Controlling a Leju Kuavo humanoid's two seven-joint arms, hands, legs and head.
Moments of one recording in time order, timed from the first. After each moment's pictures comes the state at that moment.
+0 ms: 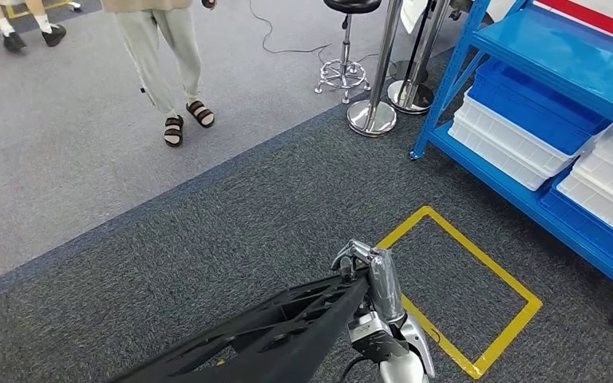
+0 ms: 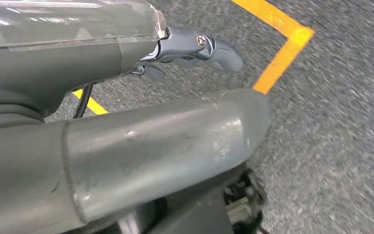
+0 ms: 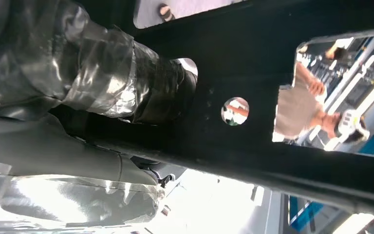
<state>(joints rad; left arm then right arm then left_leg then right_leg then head) -0.11 -0.21 0.80 -0.21 -1.14 -0.03 -0.27 0.00 0.25 0.21 -1.57 0.47 -0.21 -0.60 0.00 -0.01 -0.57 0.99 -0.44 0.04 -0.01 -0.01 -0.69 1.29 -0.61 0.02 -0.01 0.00</state>
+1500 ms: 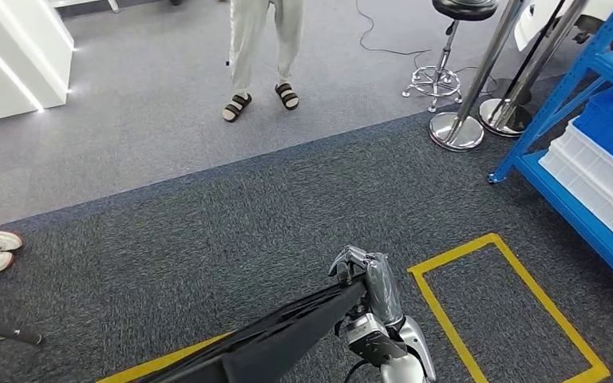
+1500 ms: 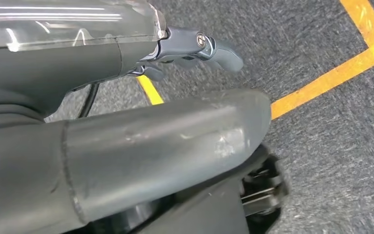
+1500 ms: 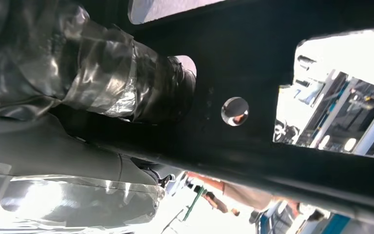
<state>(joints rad) -0.09 -0.21 0.85 -0.21 -1.12 -0.01 -0.29 0.01 0.24 0.21 -1.55 0.48 -0.19 -0.59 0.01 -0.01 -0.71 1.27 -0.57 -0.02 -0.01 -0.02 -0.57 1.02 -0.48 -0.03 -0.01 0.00</state>
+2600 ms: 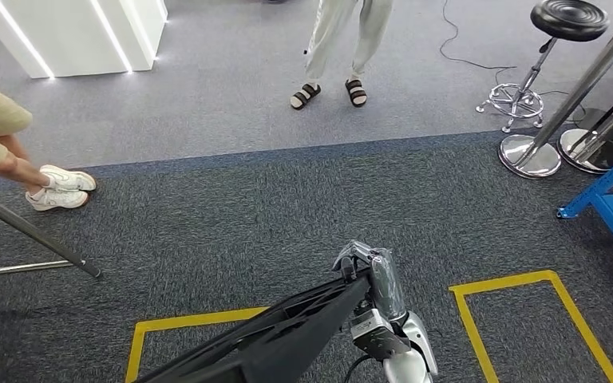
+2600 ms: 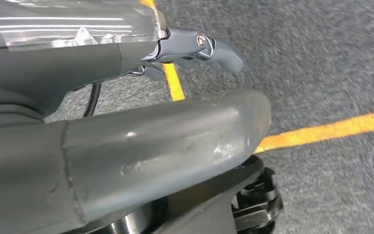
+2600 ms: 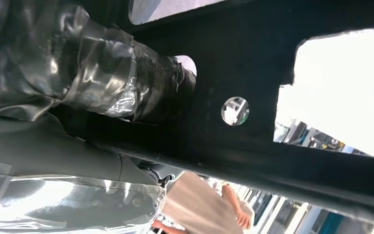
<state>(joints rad) -0.11 -0.20 0.87 -0.21 -1.11 0.00 -0.29 -0.01 0.25 0.19 -1.55 0.48 -0.18 -0.60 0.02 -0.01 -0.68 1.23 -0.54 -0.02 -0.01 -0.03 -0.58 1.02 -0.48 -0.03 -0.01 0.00</state>
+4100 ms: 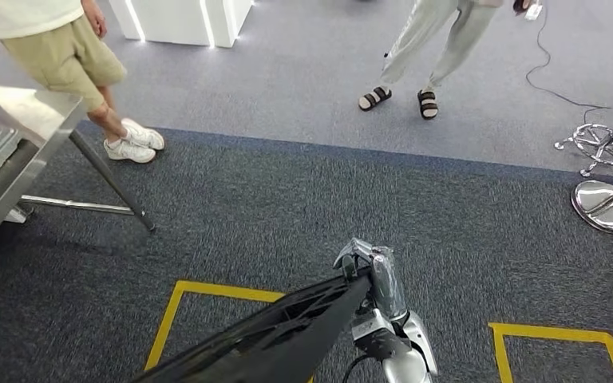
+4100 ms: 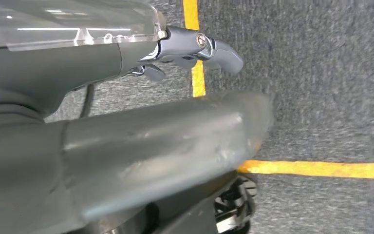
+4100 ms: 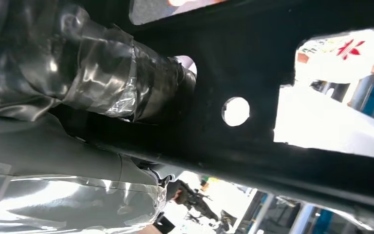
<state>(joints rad) -0.11 -0.20 0.87 -0.21 -1.13 0.00 -0.32 -0.01 0.25 0.18 -1.57 0.48 -0.18 -0.60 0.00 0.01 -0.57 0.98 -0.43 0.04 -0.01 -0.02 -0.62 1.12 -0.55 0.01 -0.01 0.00</state>
